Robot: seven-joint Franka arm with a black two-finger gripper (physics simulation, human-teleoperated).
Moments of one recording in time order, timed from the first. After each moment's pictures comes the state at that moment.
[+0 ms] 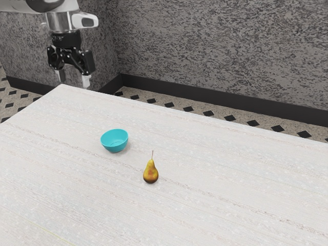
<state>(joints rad) -0.09 0.06 0.16 -1.44 0.01 1.34 0.05</state>
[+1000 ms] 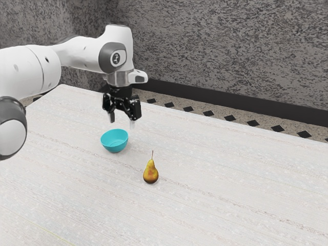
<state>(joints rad) -0.10 0.47 0.13 -1.39 -0.04 1.63 0.09</state>
